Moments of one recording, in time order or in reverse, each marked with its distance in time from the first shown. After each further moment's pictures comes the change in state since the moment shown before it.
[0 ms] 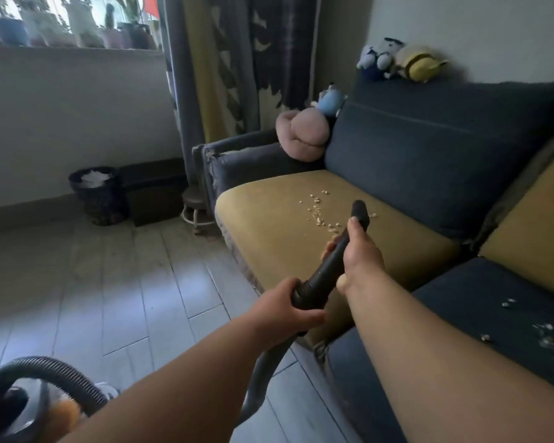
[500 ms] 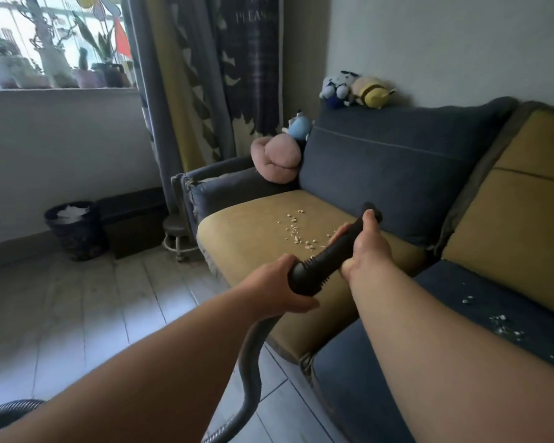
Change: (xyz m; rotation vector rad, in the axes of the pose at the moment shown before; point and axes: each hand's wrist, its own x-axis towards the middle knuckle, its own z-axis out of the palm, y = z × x) left_hand 0.008 0.068 -0.026 0.405 0.025 0.298; right_hand -0.030 -0.067 -0.023 0.420 -0.012 -0.032
